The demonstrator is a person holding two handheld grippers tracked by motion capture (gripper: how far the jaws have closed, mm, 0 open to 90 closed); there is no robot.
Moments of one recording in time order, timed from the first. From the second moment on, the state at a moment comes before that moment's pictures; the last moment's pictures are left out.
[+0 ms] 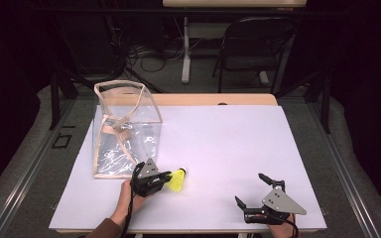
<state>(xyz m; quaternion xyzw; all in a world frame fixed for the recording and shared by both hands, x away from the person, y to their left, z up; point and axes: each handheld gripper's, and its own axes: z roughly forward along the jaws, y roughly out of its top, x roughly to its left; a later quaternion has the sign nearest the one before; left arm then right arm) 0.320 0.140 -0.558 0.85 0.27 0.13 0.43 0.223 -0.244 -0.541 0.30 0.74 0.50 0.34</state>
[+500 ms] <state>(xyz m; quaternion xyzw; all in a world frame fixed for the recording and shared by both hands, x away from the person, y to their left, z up) 0.318 0.141 -0.556 0.85 0.27 0.14 0.43 0.223 -0.244 -0.541 0.30 0.74 0.50 0.34</state>
